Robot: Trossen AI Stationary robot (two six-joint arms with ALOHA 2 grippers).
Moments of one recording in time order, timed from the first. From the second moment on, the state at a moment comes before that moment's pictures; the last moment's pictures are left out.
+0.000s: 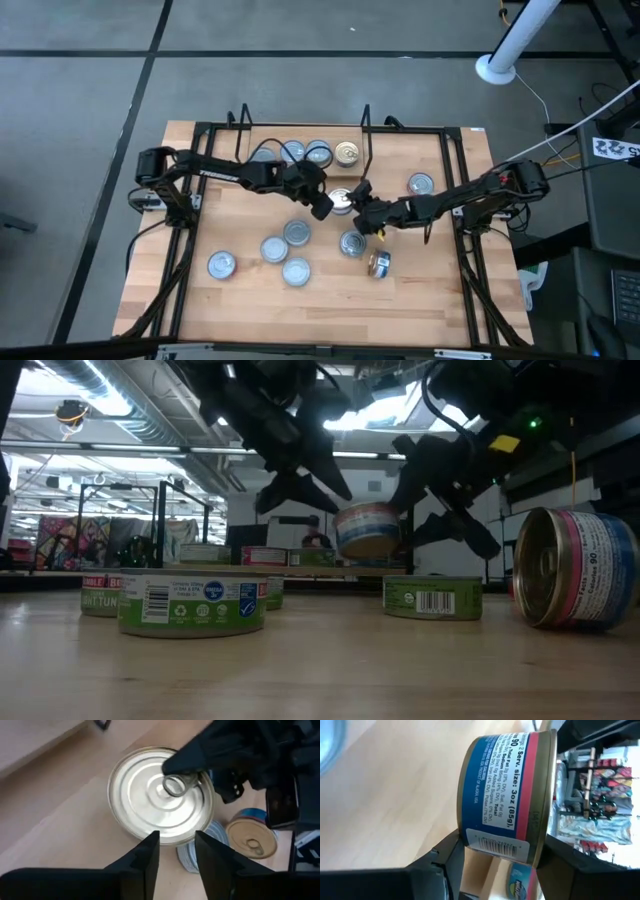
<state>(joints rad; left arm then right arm) 0.13 1.70 1.10 -0.13 0.07 -0.71 0.12 1.53 0.68 0.17 0.57 -0.96</state>
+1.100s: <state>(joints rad) 0.15 1.56 1.10 -0.01 -0.10 -0.26 -0.05 1.51 0.83 0.18 0.62 -0.80</state>
